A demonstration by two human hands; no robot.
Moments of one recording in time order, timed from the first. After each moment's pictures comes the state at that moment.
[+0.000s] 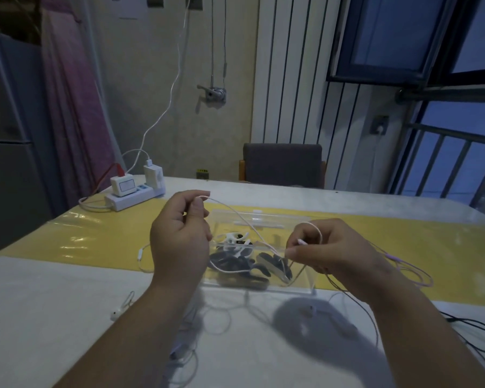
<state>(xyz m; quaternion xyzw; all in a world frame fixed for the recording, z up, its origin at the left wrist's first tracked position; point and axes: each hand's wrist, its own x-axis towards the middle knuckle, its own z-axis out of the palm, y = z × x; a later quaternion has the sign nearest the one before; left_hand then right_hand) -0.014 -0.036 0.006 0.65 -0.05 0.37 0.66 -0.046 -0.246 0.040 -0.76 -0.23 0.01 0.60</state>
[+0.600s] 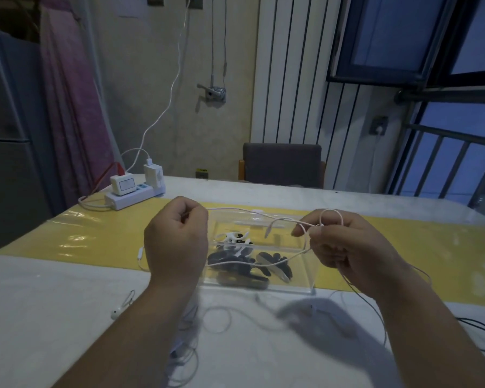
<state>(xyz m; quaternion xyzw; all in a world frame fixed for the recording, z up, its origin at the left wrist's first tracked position) -0.020 -0.032 0.010 0.71 0.02 0.40 0.57 -0.040 -0.260 0.041 -0.73 -0.21 0.00 0.66</state>
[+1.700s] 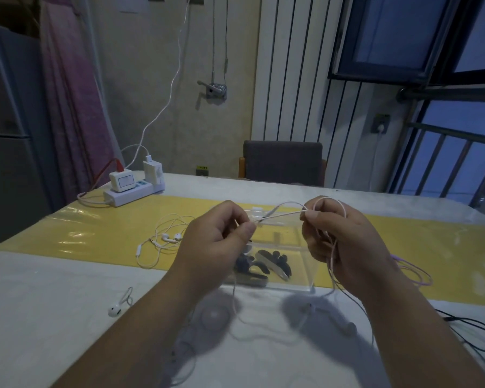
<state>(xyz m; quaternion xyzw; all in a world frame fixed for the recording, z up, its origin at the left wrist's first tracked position) -0.027 -0.046 0.007 0.76 -0.23 0.22 0.56 -0.039 -0.247 0.039 -0.67 -0.17 -0.05 0.72</state>
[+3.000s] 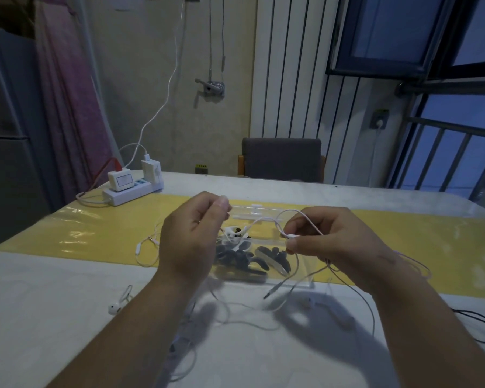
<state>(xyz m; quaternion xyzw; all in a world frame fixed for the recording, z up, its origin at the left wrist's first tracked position) -0.022 -0.037 0.007 0.72 -0.14 0.32 0.59 -0.053 -0.245 0.050 -0.78 -0.17 -0.01 0.60</state>
